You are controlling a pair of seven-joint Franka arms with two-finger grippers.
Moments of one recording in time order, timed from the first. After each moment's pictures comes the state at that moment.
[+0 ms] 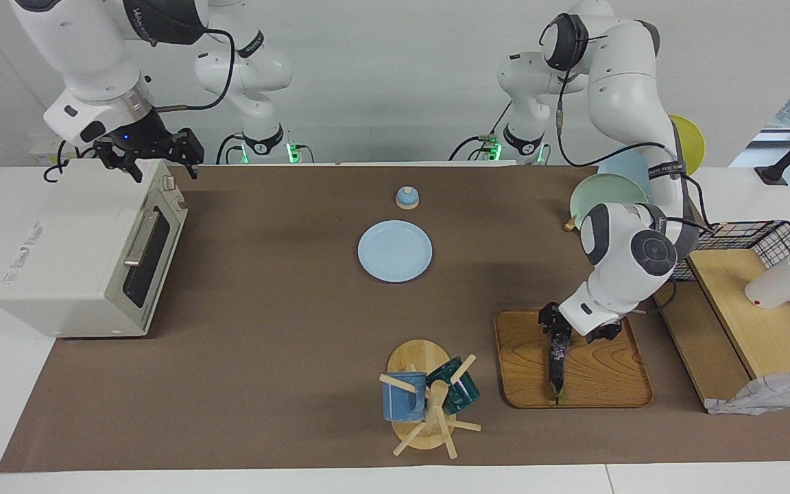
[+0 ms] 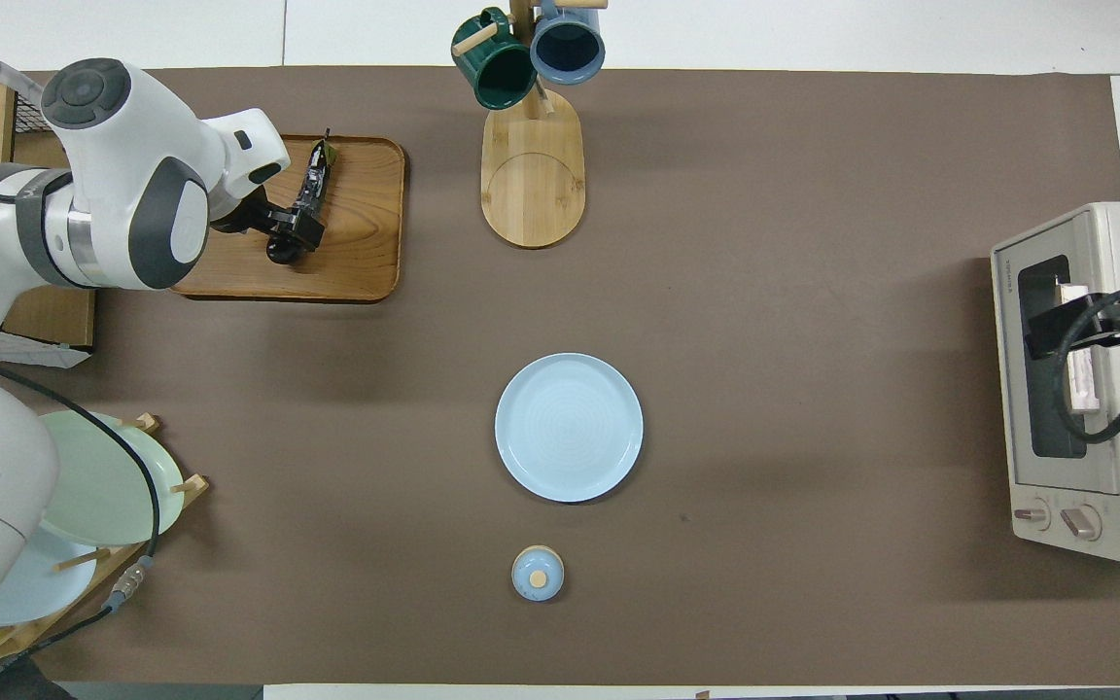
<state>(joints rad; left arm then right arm) -0.09 0.58 -0.10 -1.52 0.02 2.08 0.18 0.06 -0.03 -0.06 -1.60 -0.06 1.45 -0.11</state>
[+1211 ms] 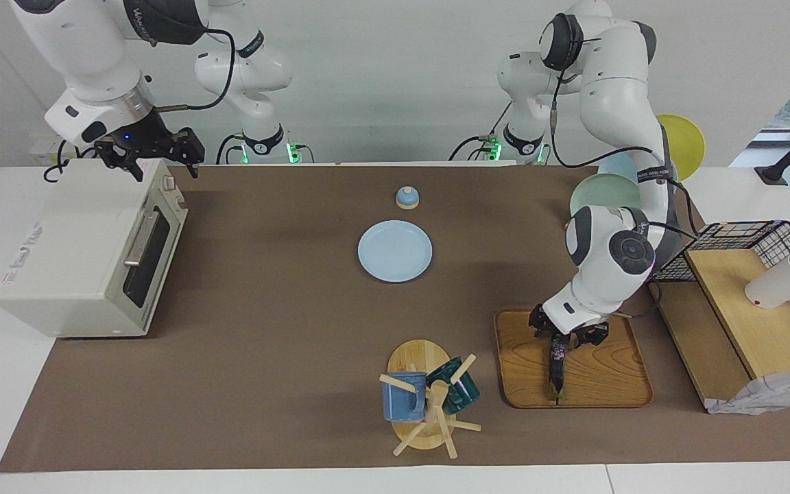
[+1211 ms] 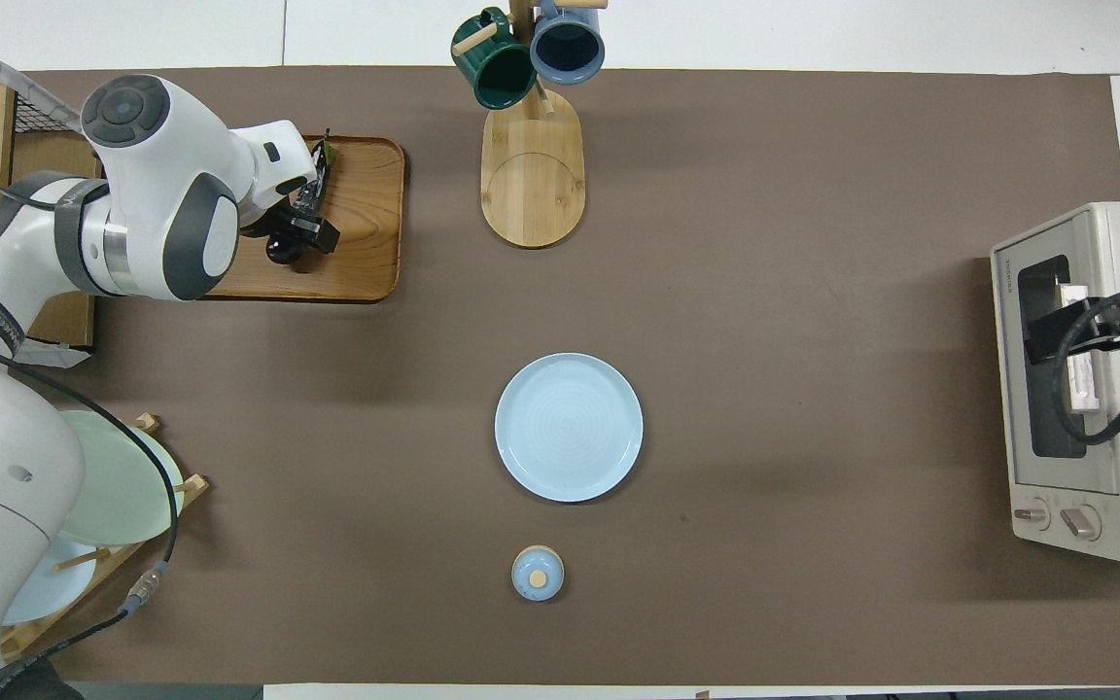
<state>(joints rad) -0.12 0.58 -0.10 -1.56 0.04 2.15 0.19 0.06 -0.03 -0.06 -1.60 -0.06 1.44 -0.11</state>
